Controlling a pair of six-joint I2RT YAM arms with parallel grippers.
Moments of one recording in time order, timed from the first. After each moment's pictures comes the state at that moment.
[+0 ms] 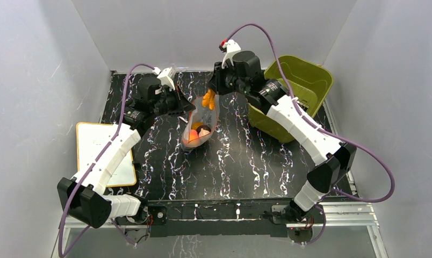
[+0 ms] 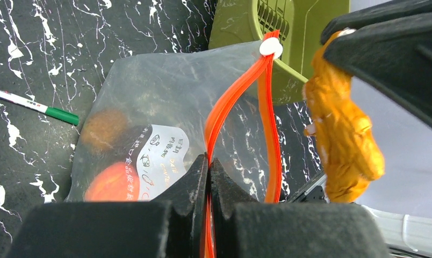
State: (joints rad) left arm -0.40 1.27 1.22 -0.45 0.33 -0.52; right arm 0.66 1.63 1.79 -0.51 -0.08 0.28
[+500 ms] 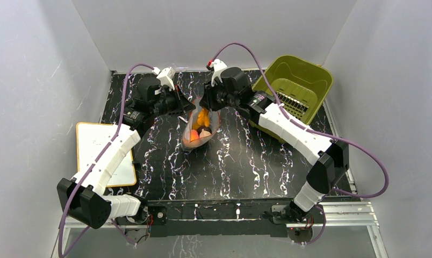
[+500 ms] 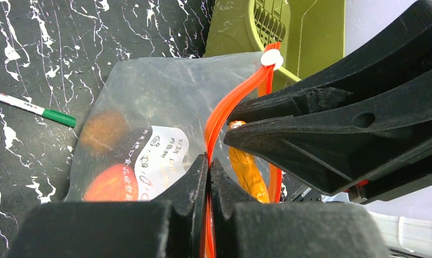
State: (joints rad) left arm -0.40 1.26 1.21 -0.43 0.33 -0.53; right arm 0.73 1.63 1.60 -0.40 -0.13 0.26
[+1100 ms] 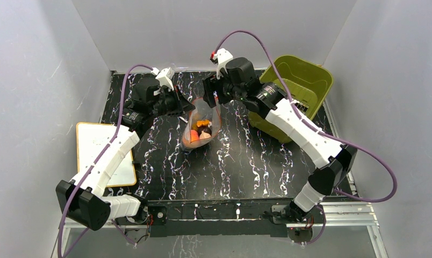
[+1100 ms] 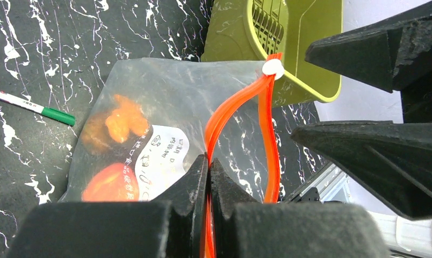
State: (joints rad) left arm -0.40 1.25 1.21 -0.44 0.33 -0.54; right arm 0.73 1.62 1.79 -0.61 -0.02 0.13
